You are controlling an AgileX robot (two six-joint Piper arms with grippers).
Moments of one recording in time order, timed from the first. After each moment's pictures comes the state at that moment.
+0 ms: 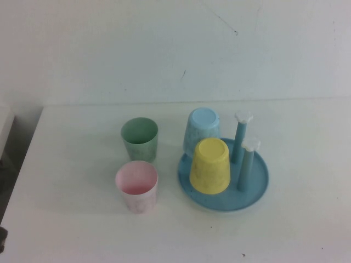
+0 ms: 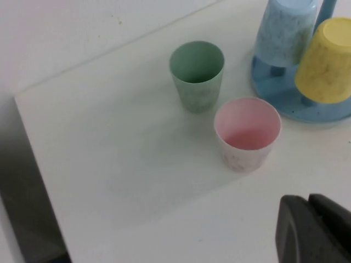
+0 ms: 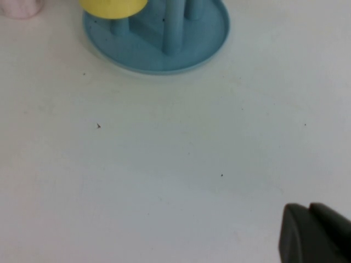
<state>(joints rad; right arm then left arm) 0.34 0.33 -0.40 0.06 0.82 -0.17 -0.38 0.68 -0.93 -0.04 0.95 0.10</state>
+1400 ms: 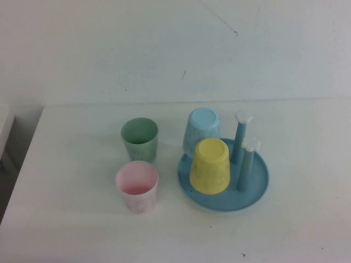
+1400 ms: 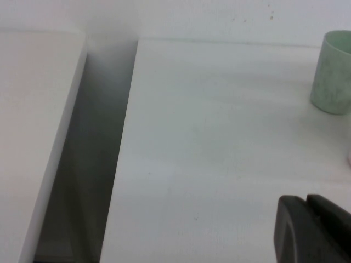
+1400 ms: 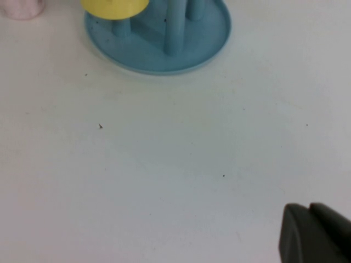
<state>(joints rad) 0.34 0.33 -0.40 0.06 0.82 -0.17 -0.03 -0.01 0.02 -0.08 0.38 -0.08</state>
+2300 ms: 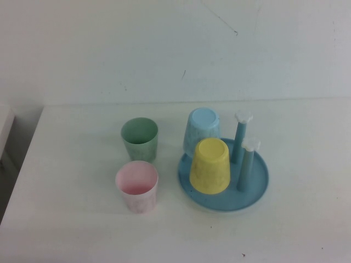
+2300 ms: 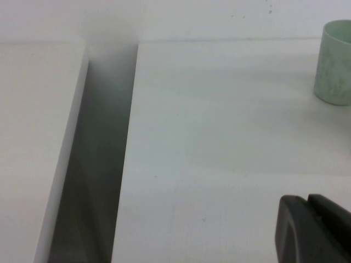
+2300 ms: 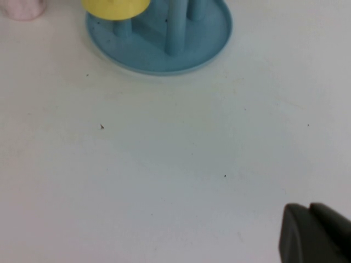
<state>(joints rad) 0.34 0.33 -0.40 0.07 0.82 -0.17 -0.02 -0.01 0.02 -0.08 0.38 -0.01</state>
